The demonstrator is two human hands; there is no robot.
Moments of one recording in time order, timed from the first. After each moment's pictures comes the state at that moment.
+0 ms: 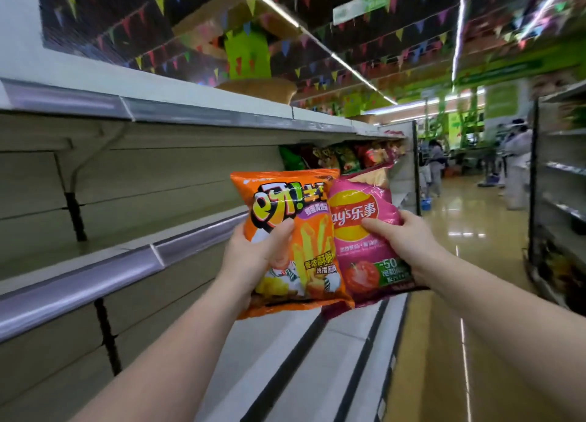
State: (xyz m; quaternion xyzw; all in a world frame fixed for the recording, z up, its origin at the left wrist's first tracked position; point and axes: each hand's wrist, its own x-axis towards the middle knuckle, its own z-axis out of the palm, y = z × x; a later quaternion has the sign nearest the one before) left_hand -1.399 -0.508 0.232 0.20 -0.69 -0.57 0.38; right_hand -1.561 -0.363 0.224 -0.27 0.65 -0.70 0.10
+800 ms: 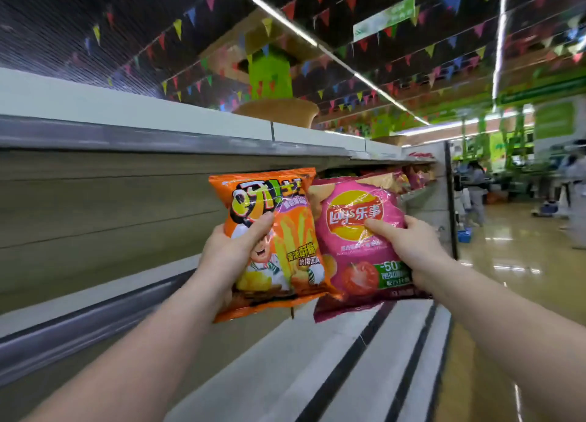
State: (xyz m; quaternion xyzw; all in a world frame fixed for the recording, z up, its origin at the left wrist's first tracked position) left_hand -1.737 -0.611 0.281 0.25 -0.65 -0.55 0.45; right_hand -1.930 -0.474 0.266 -0.30 0.60 -0.73 0.11
